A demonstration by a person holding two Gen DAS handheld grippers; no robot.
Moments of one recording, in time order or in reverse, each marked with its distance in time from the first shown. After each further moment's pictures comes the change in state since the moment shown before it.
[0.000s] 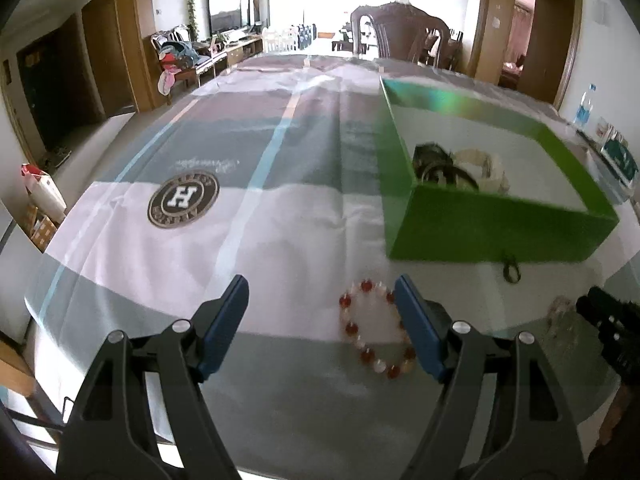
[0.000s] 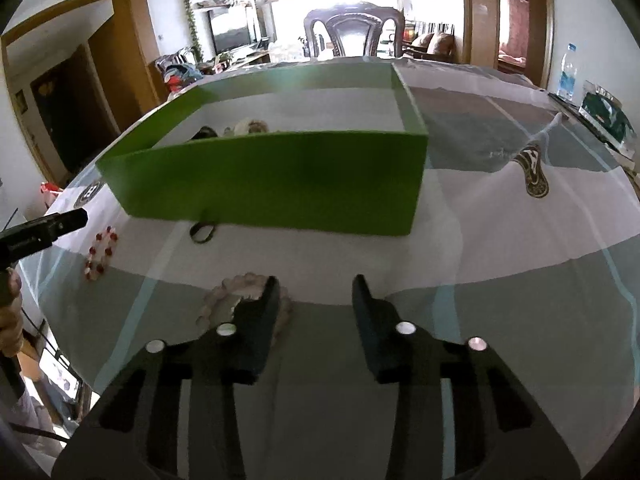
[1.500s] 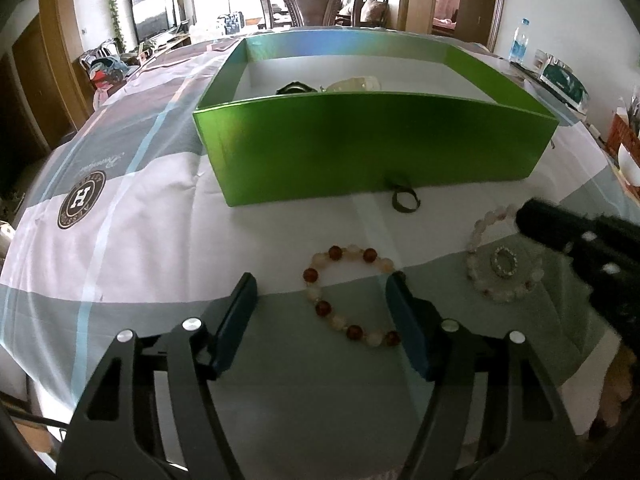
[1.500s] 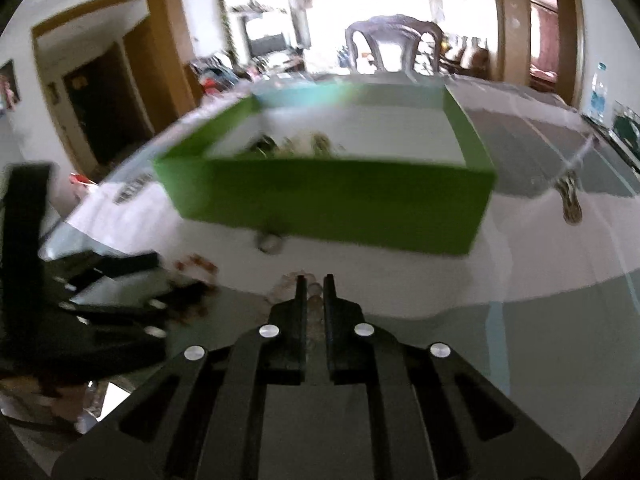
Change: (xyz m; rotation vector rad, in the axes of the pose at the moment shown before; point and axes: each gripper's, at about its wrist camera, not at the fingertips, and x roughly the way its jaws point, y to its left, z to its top) left arm 0.005 -0.081 -0.032 0.194 0.063 -0.159; right arm -0.027 0.033 0.007 -0.065 -0.081 0.148
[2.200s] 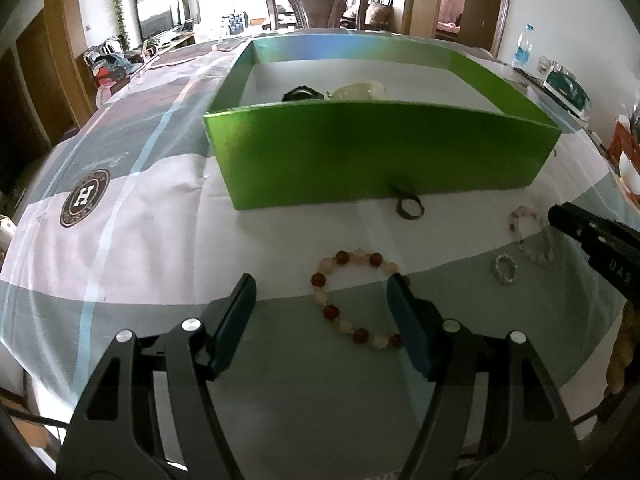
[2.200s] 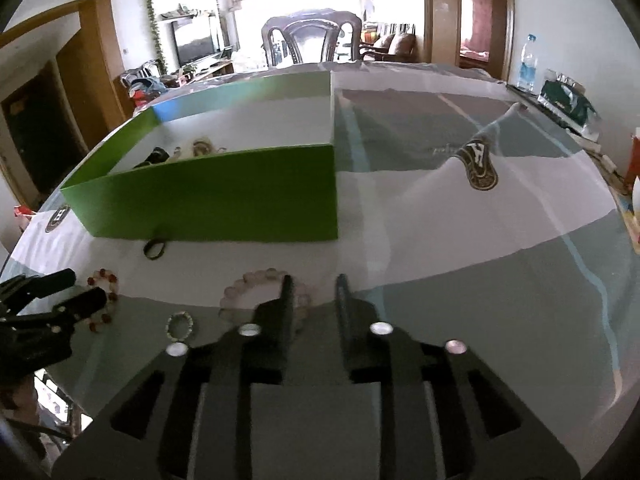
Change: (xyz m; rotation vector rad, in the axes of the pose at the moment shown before) left arm -0.003 0.006 0.003 -0.020 -0.009 0.004; right arm 0.002 -0.058 -0.017 0.139 0.043 -0.263
